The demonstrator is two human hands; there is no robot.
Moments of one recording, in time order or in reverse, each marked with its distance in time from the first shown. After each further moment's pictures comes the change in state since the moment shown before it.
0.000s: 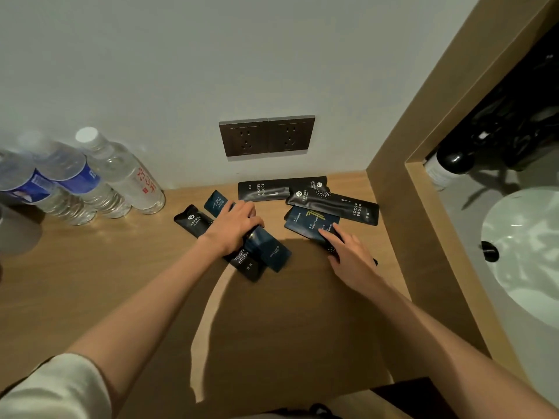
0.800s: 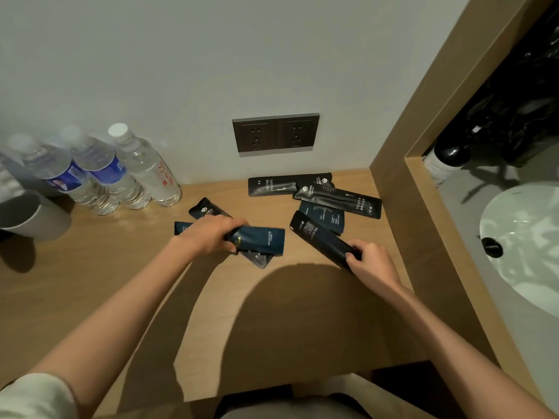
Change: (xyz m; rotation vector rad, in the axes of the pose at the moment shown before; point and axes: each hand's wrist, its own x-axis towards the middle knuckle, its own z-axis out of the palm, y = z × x) left_hand -0.067 -0.020 -0.018 -0.339 -0.164 -0.083; right_hand -0.051 -0.009 -0.026 0.278 0.054 0.187
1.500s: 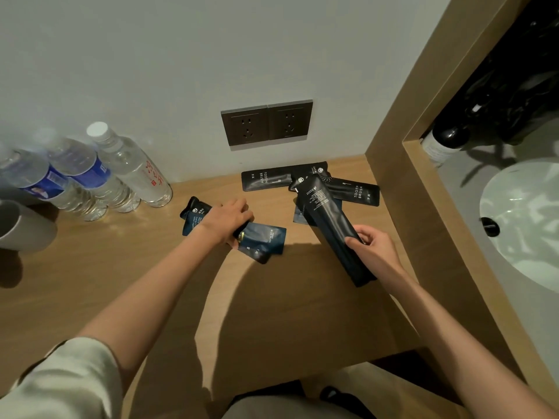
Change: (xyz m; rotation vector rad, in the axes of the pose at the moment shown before) left_hand 0.048 0.007 0.008 0.485 -0.118 0.027; right_hand -0.015 -0.025 -0.010 0.579 0.056 0.187
